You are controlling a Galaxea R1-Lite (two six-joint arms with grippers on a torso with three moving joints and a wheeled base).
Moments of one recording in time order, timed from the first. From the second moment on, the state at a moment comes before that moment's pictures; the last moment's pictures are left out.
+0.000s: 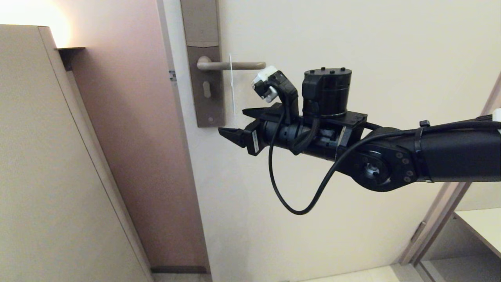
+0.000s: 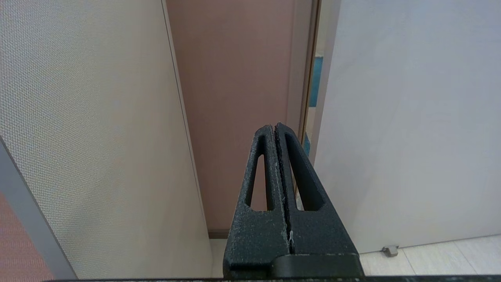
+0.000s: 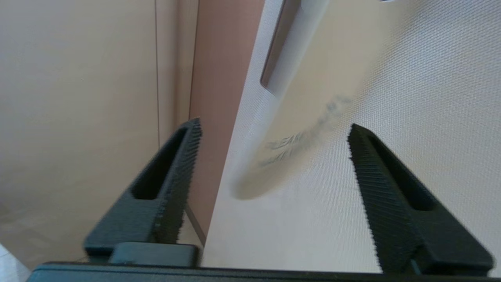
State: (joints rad) left arm 0.00 0.00 0.00 0.00 0.01 -0.02; right arm 0.70 2.01 -1.43 -0.49 0.21 -0.16
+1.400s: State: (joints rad) left arm 0.00 0.00 0.00 0.00 0.01 -0.02; right arm 0.63 1.83 -1.27 -0.49 0.21 -0.15
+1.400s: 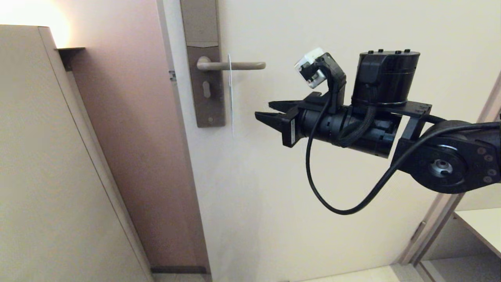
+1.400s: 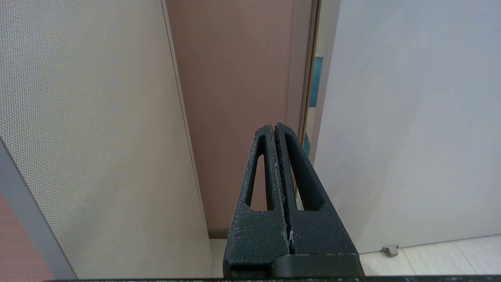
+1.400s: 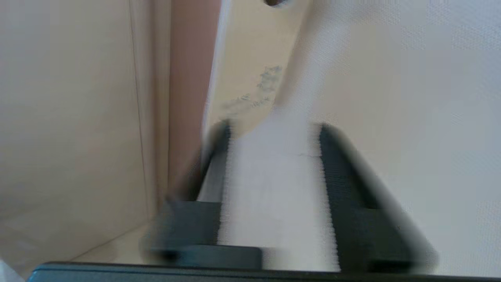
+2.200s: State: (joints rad) left arm 0.00 0.00 0.00 0.00 0.01 -0.02; right arm 0.69 1.97 -1.36 -0.69 0.12 -0.16
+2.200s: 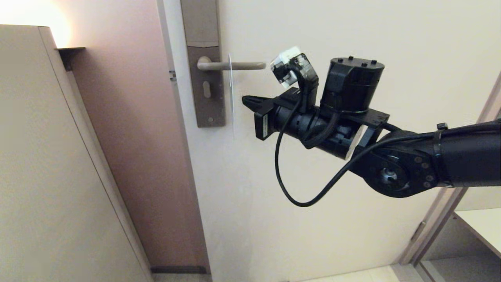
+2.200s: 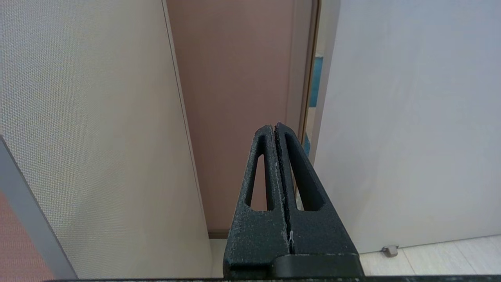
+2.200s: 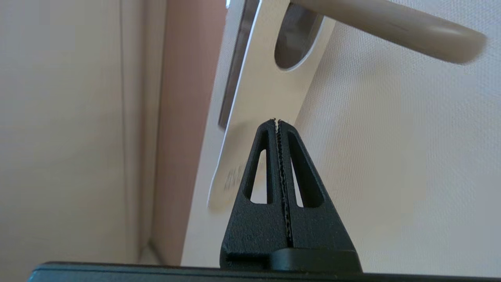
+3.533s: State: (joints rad) left arm 0.00 0.00 0.00 0.00 0.01 -0.02; right arm 0.84 2.24 -1.67 -0.77 -0.06 -0.16
